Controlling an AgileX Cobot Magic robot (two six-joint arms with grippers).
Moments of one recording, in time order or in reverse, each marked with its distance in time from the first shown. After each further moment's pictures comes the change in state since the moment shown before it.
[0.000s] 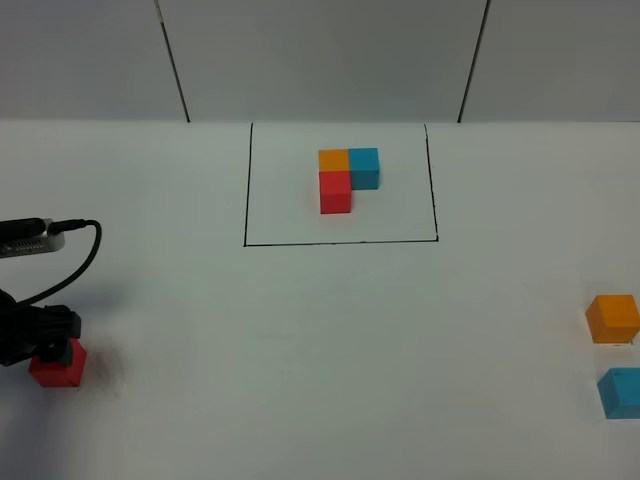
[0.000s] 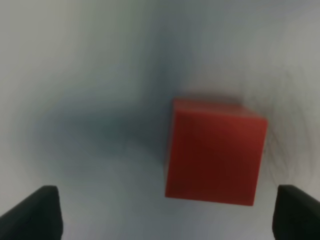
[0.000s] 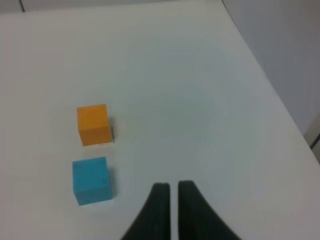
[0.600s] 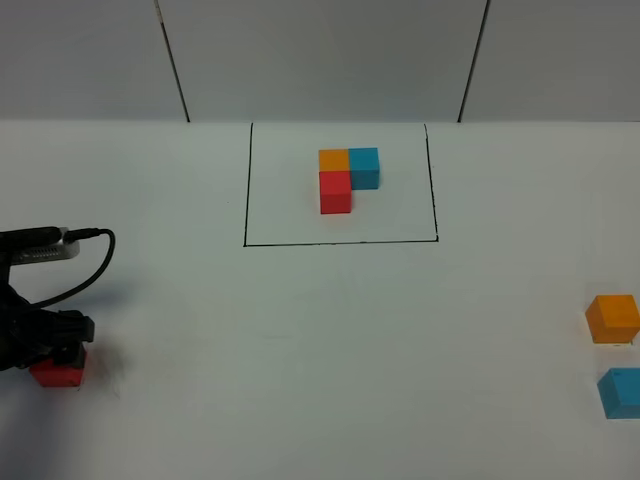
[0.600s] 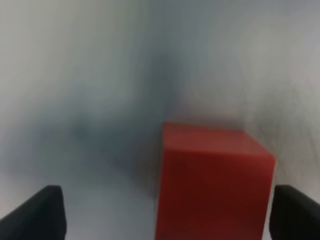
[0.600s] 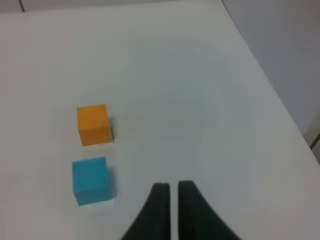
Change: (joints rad) left arm 0.000 0.093 0.002 -0.025 -0.094 0.033; right arm 0.000 0.000 0.000 0.000 0.000 0.000
